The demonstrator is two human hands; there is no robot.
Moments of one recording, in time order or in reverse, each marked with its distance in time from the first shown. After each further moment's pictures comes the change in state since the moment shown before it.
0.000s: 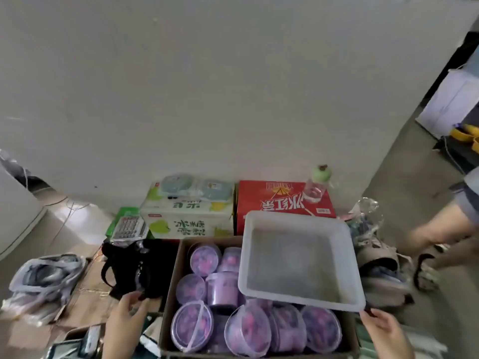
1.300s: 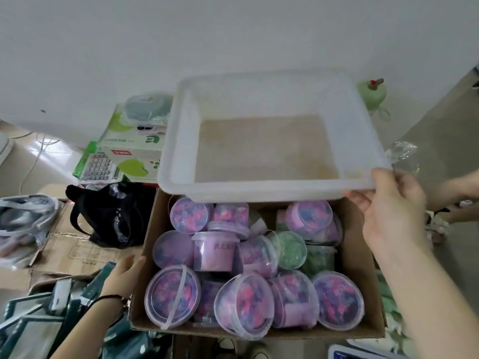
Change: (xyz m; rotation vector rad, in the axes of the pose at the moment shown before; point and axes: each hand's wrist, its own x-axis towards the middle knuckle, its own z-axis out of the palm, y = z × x) left_hand 0.095 -0.069 0.107 -0.025 -0.199 -0.222; right_hand 0.000 -0.056 0.167 0.114 -0.303 -0.494
